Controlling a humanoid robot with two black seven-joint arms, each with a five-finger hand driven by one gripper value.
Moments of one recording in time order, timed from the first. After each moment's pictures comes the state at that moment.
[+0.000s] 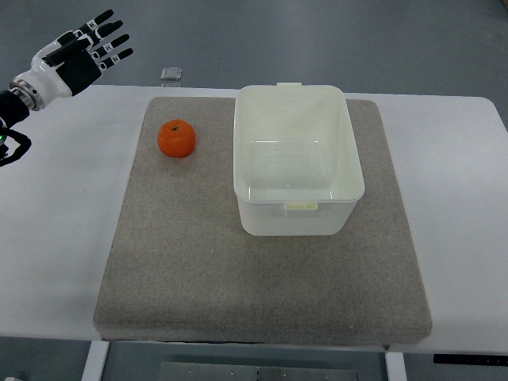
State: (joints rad) left arm -0.96 0.50 -0.58 -0.51 -0.24 -0.56 0.01; right arm 0.01 0.00 -0.06 0.19 0.03 -0.18 0.18
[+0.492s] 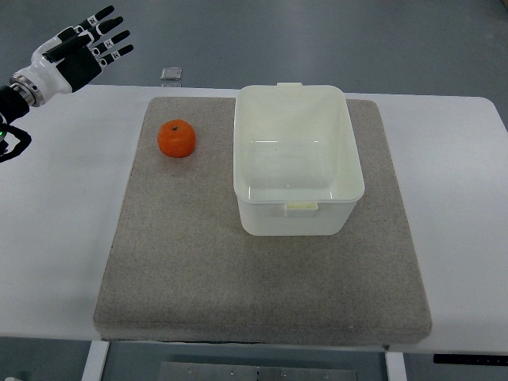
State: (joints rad) left arm -0.98 0.49 -0.57 -0.51 -0.23 -0.56 0.01; right arm 0.01 0.00 -0.06 0.19 0.03 -0.18 0.18
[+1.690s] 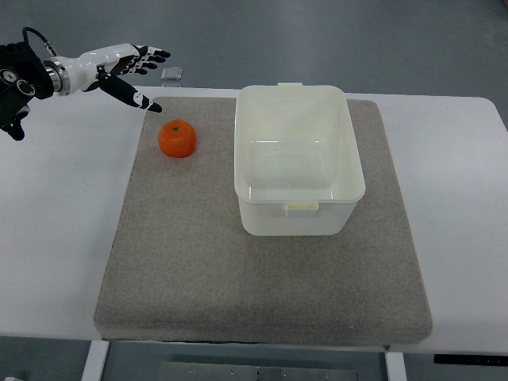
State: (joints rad) left arm -1.14 0.48 -0.39 -0.56 1.09 -0.40 -0.27; right arm 0.01 0.00 -0.05 0.19 0.03 -0.18 0.18
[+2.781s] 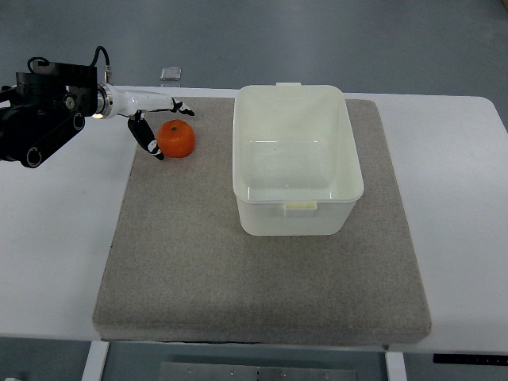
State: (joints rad) left arm -1.16 0.40 -0.29 -0.61 1.58 -0.40 -0.26; right arm 0.01 0.00 -0.06 0.19 0.03 -0.18 0.18
